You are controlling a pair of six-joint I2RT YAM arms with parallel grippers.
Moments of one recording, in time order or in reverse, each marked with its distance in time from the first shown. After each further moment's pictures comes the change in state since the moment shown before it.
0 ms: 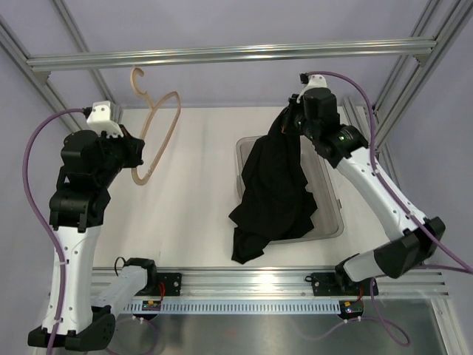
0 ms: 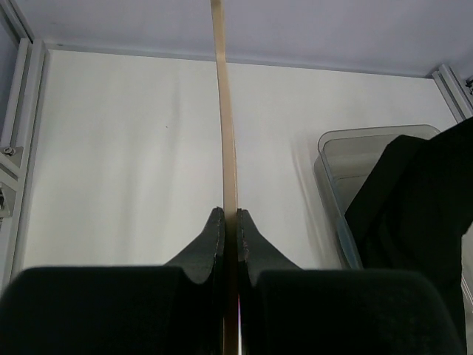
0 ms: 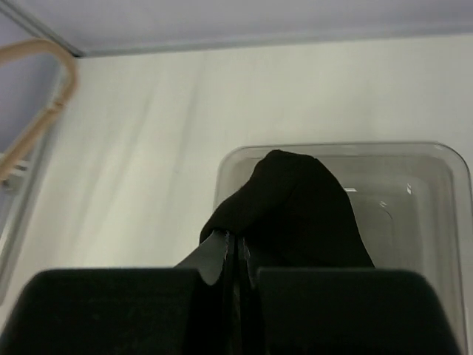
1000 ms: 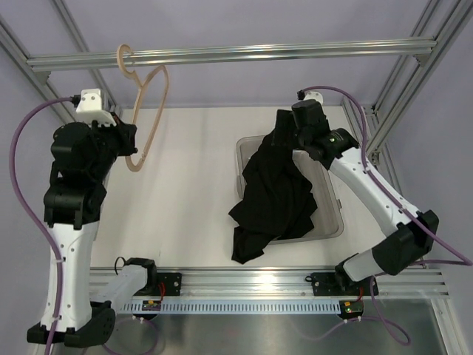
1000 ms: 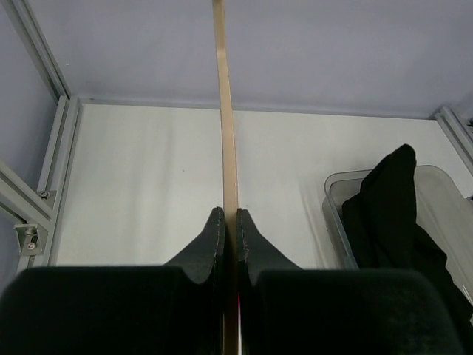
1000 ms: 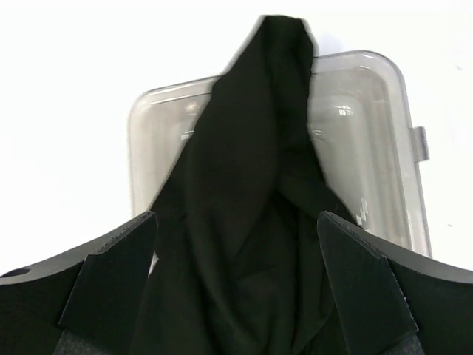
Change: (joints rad) left arm 0.000 0.023 0.093 0.055 -0.048 0.039; right arm 0.016 0.082 -0.047 -0.190 0.212 0.044
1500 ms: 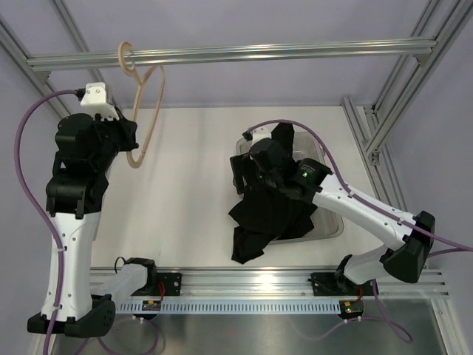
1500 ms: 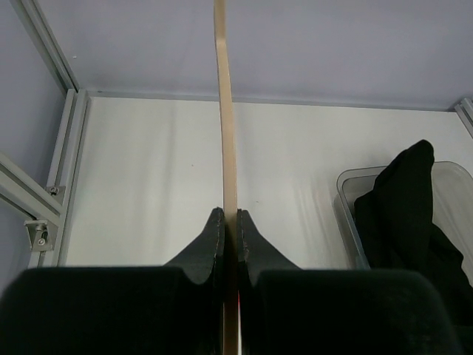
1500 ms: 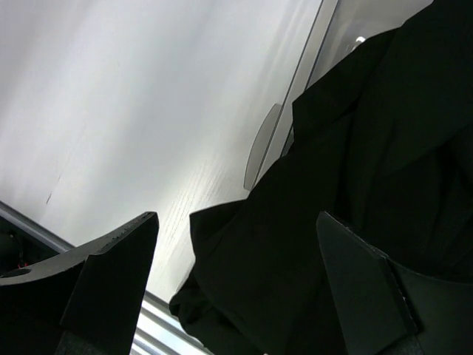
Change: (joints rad) left arm 0.000 0.092 0.045 -0.016 -0.026 0.020; right arm 0.417 -0.080 -0.099 -0.002 -0.063 -0.031
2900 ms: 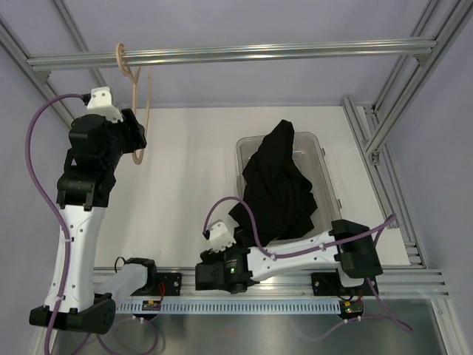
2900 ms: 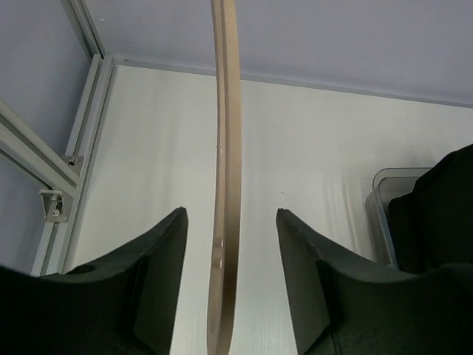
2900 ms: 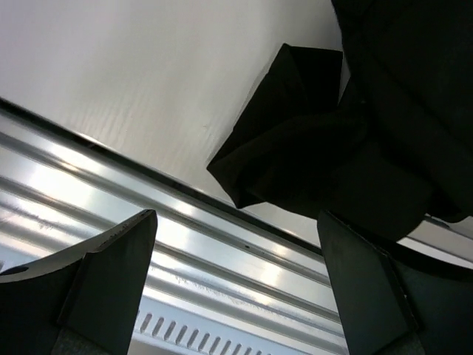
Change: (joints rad) left arm 0.000 0.009 -0.101 0.039 -0.102 -0.017; right arm 0.692 0.313 -0.069 -0.286 0.446 0.571
